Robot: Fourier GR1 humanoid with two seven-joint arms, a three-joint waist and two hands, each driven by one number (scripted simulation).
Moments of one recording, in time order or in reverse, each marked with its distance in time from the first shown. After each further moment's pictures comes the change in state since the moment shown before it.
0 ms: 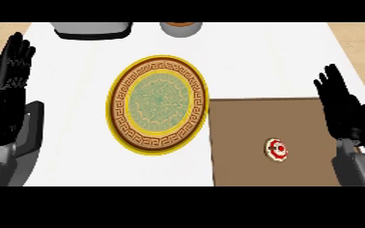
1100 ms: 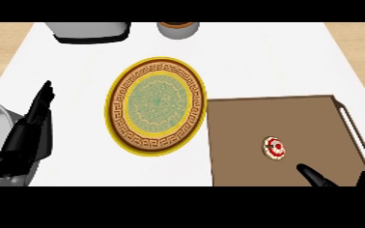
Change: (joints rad) left arm 0.202 -0.036 -0.057 0.110 -0.059 -0.032 0.028; right arm 0.527 0.288 0.098 -0.759 0.176 -0.331 -0.273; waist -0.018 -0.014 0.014
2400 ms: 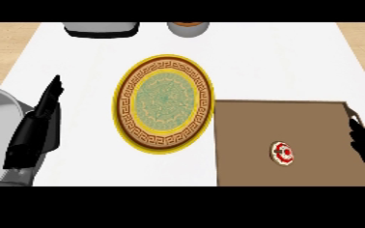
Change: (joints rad) left arm -0.050 -0.033 0.004 0.020 -0.043 -0.050 0.002; right arm 0.016 -0.592 0.020 -0.051 0.159 0.331 0.825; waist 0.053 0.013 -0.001
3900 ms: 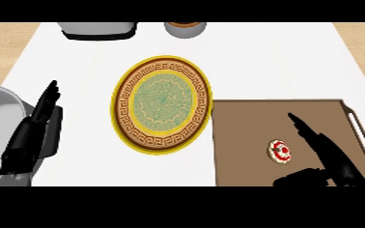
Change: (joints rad) left arm 0.043 -0.051 0.068 -0.009 -0.042 -0.057 0.009; right arm -0.280 0.157 0.153 0.476 0.097 0.251 -0.089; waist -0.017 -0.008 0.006
